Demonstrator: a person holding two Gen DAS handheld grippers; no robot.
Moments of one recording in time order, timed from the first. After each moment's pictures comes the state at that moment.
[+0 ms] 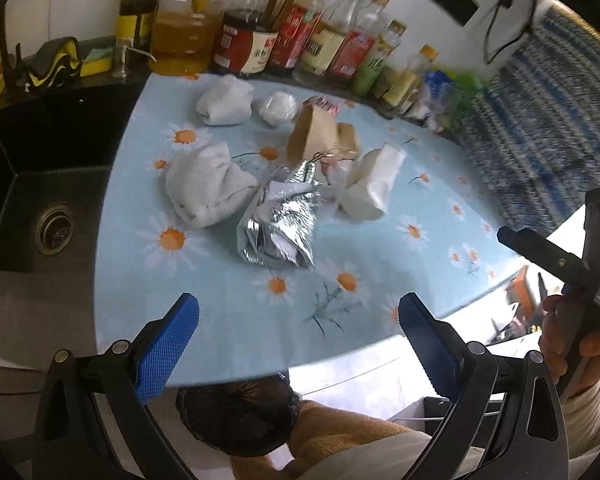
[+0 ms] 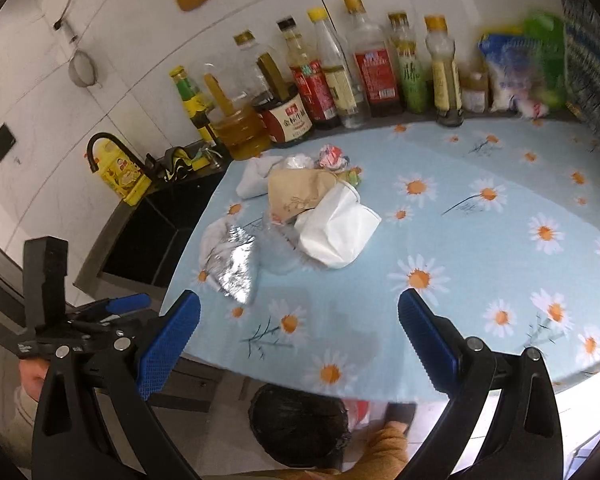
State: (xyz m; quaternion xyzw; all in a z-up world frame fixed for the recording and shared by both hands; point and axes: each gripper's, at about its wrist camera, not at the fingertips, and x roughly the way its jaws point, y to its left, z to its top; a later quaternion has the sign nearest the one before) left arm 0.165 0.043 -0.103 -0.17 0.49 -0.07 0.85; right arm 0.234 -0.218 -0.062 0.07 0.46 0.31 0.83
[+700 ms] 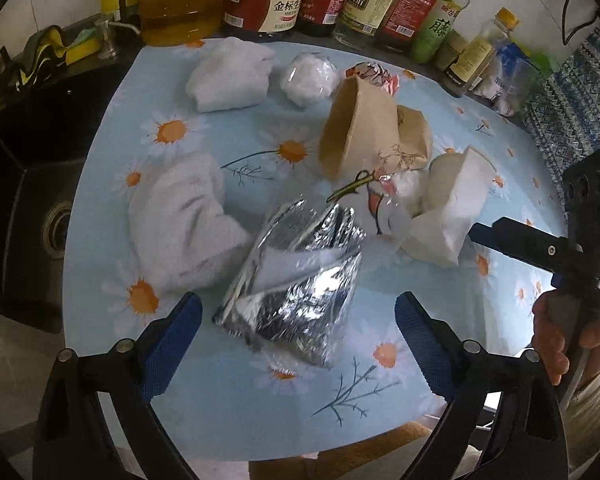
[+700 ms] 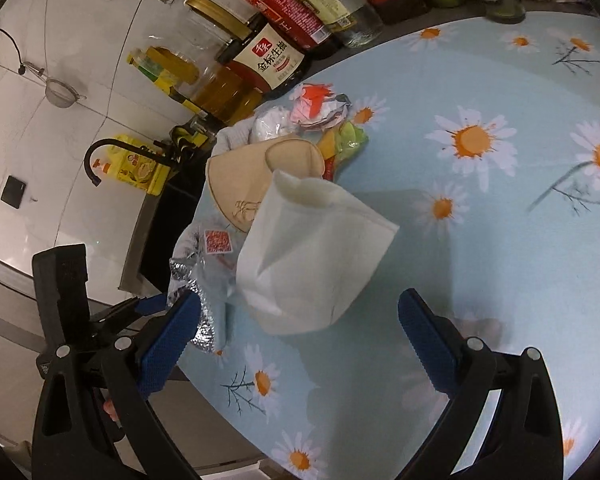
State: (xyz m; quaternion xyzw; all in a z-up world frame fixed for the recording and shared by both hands) left arm 0.262 0.024 -0.145 -0.15 0.56 0.01 0.81; right arm 0.368 -0.197 -0.163 0.16 0.57 0.40 0.70
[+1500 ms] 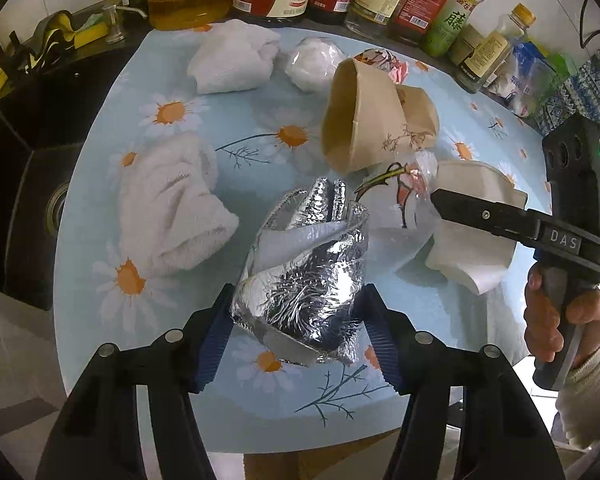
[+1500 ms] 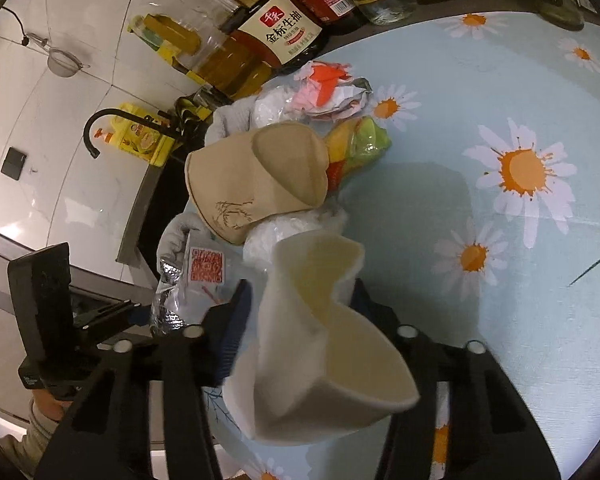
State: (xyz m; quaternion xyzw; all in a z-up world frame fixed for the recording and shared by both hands) left arm 0.263 0.014 -0.151 -0.16 0.58 0.04 0.80; right arm 0.400 -0.167 -0.183 0.11 0.57 0.44 0.68
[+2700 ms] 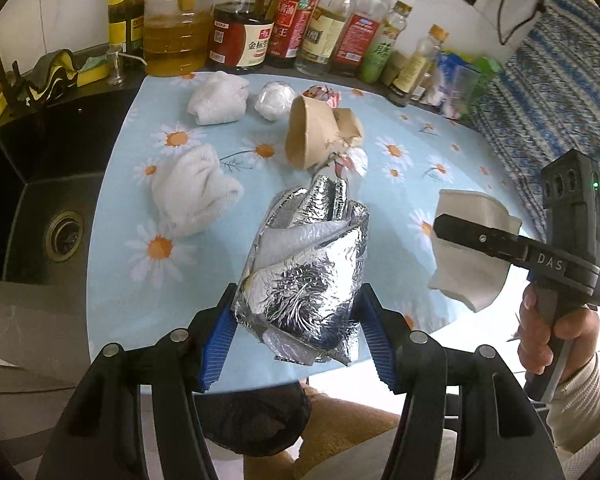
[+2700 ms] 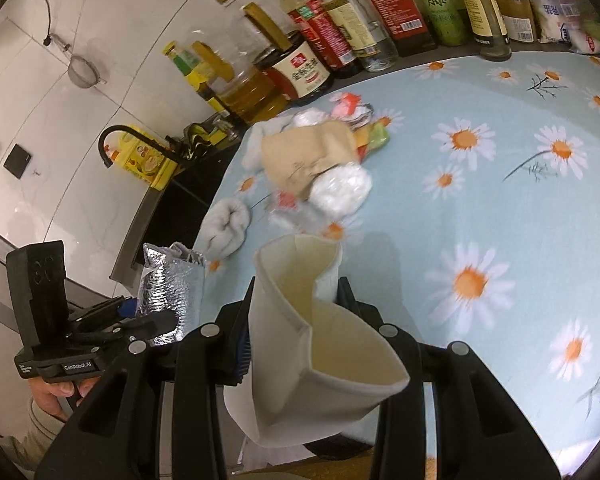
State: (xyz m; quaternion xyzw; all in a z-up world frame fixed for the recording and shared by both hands) left arm 0.175 0.022 -0.104 -0.14 0.50 -0.04 0.85; right arm 0.283 -0.200 -0.121 0.12 0.51 0.38 0.76
